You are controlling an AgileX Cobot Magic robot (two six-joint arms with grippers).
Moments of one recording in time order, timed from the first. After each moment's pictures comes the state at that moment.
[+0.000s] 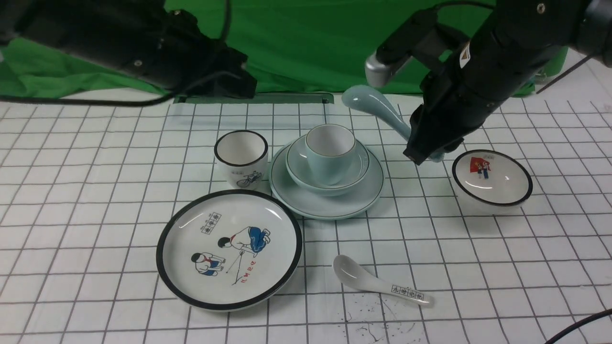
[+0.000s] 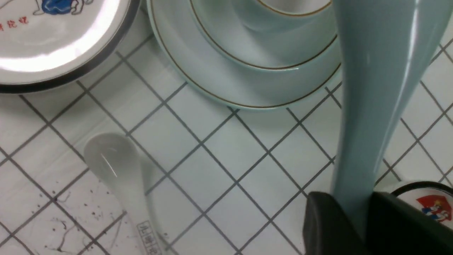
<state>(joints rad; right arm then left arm) 0.49 1.75 -1.62 0.08 0.98 -0.49 -0.07 1.62 -1.43 -0.95 0.90 0.75</state>
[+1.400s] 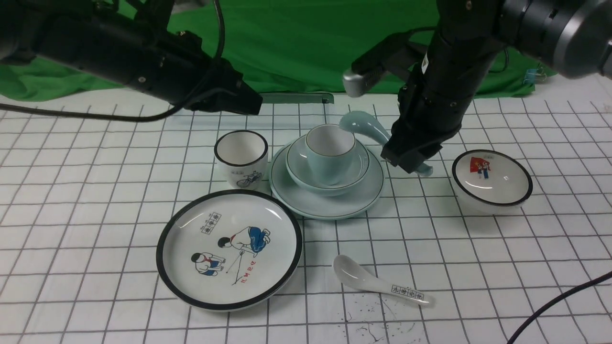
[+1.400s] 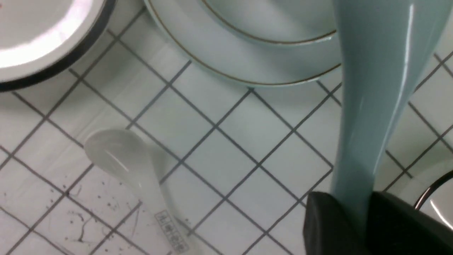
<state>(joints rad) 0.50 1.95 -1.82 0.06 1.21 -0.37 -0.08 1.69 -1.43 -0.92 0.90 0.85</state>
